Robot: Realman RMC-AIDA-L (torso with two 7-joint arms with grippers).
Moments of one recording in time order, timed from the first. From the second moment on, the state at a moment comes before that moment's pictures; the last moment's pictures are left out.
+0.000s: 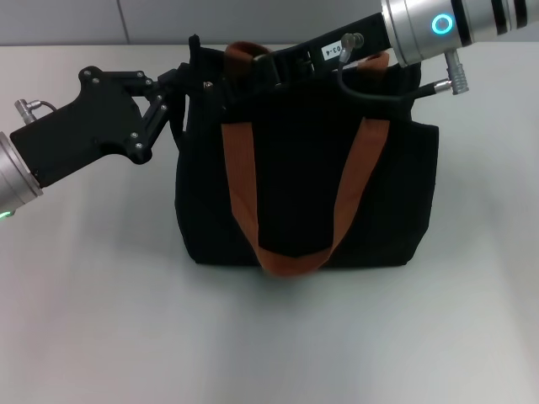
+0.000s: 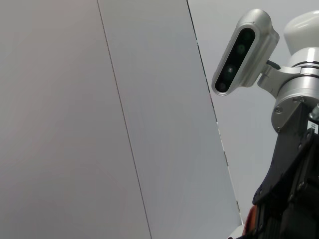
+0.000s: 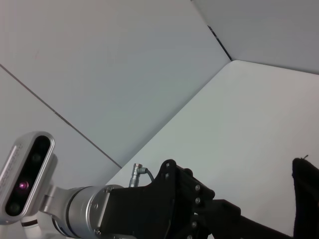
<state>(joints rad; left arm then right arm) -0.49 -2.07 0.69 0.46 1.56 1.54 -0.70 1.00 2.04 -1.04 -0.70 -1.96 -1.46 2.32</state>
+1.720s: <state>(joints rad) -0.51 -2.07 0.69 0.46 1.53 1.55 -0.70 1.01 2.05 -1.05 -0.72 -1.98 -1.44 2.31</state>
